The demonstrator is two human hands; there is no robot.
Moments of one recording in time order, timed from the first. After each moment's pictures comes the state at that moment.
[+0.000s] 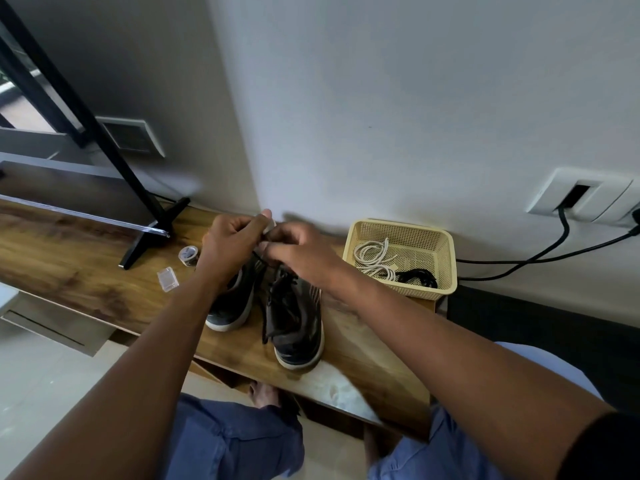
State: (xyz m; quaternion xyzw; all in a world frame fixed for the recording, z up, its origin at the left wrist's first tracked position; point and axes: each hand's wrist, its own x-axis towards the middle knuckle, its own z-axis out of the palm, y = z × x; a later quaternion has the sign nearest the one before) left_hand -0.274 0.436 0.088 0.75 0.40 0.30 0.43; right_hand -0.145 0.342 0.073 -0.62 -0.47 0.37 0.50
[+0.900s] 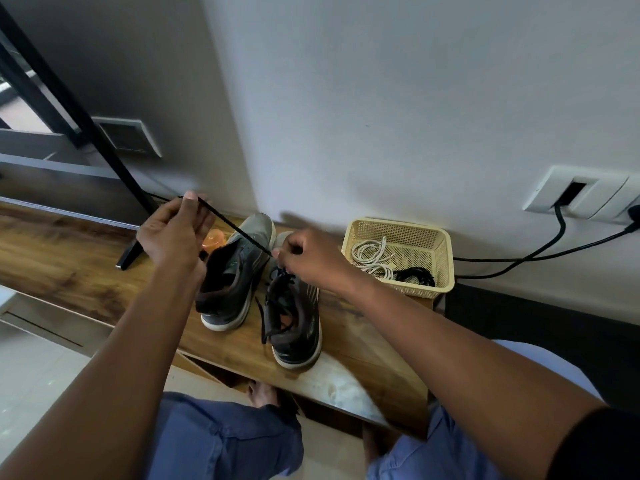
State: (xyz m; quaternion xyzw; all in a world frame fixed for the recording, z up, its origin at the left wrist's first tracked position) left_hand -0.292 0.448 0.104 0.38 0.42 0.58 0.59; right_hand -0.128 0.334 0.060 -0.71 -0.52 0.26 0.39
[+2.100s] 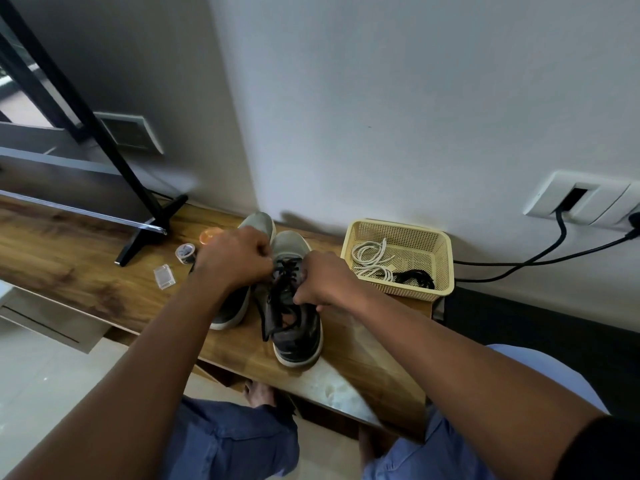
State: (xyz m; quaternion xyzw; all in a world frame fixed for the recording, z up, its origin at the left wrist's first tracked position) left_hand -0.271 0.423 0.098 0.89 0.45 0.04 0.12; right_hand -0.131 0.324 0.056 -0.80 -0.53 0.26 0.13
